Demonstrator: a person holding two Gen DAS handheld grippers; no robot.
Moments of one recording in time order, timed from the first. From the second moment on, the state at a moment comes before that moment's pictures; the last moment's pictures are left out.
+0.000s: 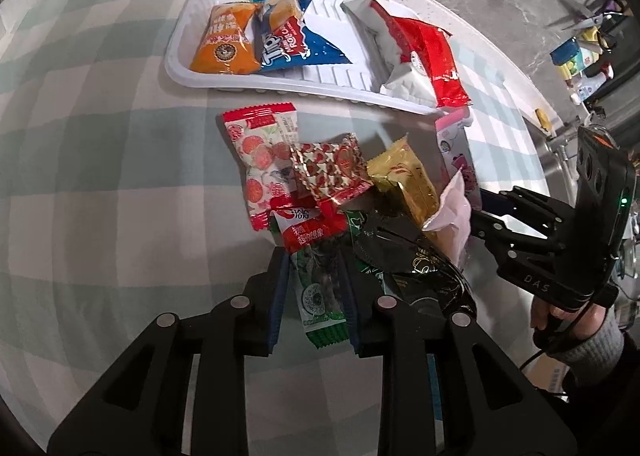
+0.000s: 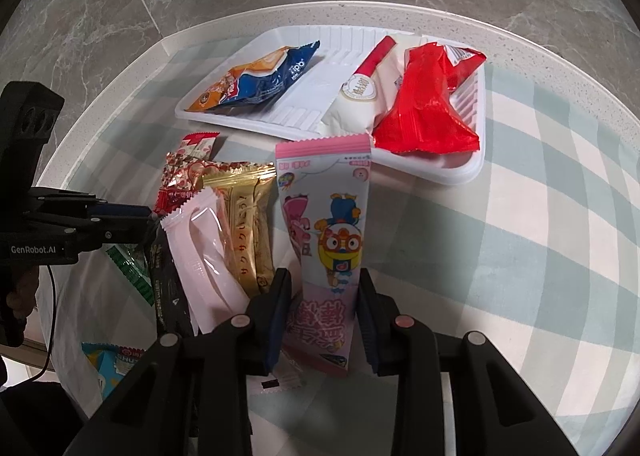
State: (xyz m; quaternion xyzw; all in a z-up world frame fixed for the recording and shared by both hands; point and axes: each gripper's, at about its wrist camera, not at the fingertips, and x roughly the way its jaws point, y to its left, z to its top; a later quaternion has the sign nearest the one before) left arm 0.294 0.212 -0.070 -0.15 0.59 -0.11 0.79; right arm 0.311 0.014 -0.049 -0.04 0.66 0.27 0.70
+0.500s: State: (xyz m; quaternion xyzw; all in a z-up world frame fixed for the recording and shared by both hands) left arm 0.276 0.187 -0.070 -0.09 0.60 -0.12 0.79; right arm 0.309 0.013 -0.048 -0.03 0.66 0.27 0.70
